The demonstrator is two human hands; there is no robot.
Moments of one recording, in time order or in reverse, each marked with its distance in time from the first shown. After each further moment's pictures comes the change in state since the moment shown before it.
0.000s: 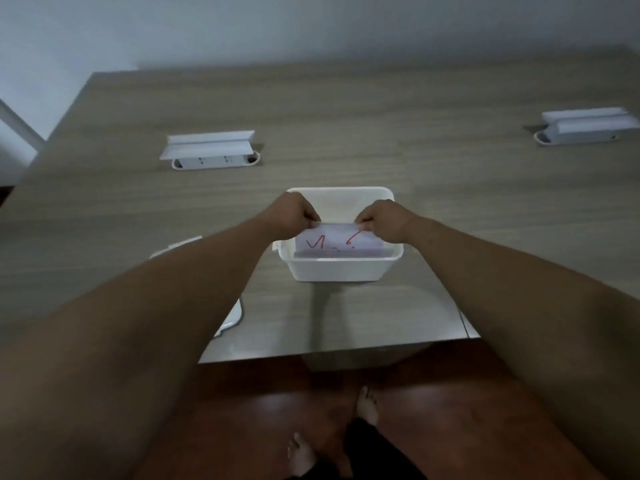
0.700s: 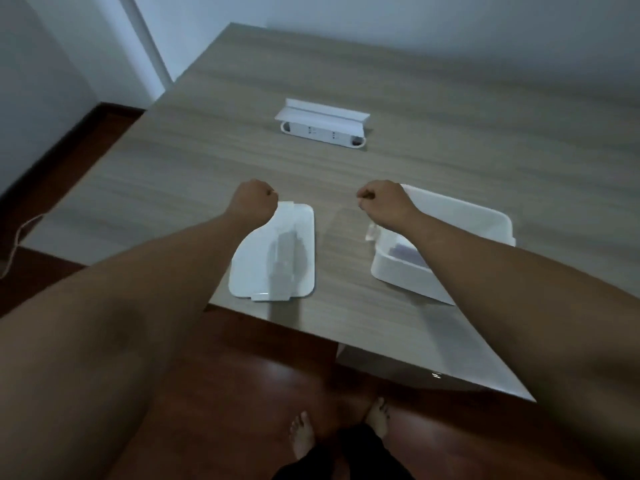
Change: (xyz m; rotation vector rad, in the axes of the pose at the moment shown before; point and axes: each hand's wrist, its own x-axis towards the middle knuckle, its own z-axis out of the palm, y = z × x) left_hand -0.111 -0.182 -0.057 -0.068 0.431 -0.545; right_hand 0.066 -0.168 0.064 0.120 0.072 -0.130
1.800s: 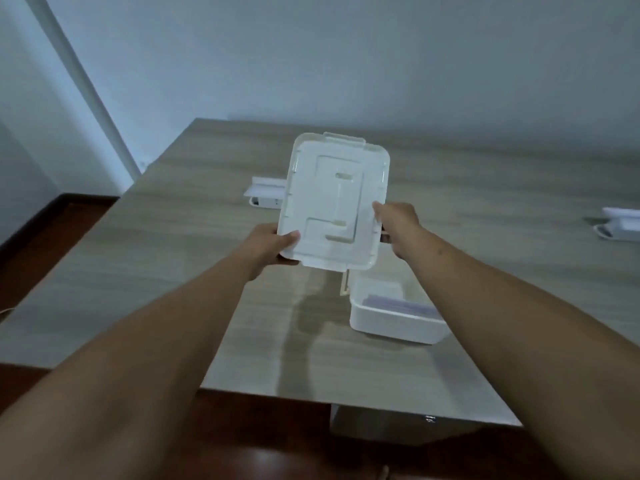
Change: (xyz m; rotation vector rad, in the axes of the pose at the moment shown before) left_hand 0.002 0.052 -0.021 -0.903 -0.367 -0.028; right_hand -0.004 -0.016 -0.068 0.843 0.370 0.426
